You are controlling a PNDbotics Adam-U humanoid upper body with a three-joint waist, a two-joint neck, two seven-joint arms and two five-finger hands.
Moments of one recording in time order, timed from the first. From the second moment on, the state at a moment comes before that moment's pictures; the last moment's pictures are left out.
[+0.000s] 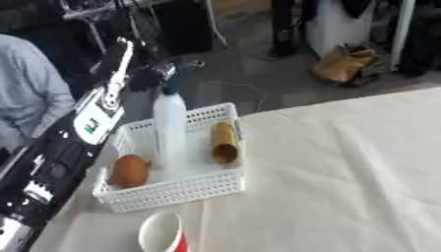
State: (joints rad) left arm -1.29 0.43 -0.04 -0.74 -0.76 -0.02 0.18; right arm -0.34 -0.29 -0.18 -1.98 0.59 -0.33 -0.89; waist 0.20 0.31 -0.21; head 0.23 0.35
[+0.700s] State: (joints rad) left arm -1.30 0.43 -0.02 -0.75 -0.83 -0.09 -0.18; right arm -0.34 -0.29 -0.18 -1.98 0.59 -0.33 -0.89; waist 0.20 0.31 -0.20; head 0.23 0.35
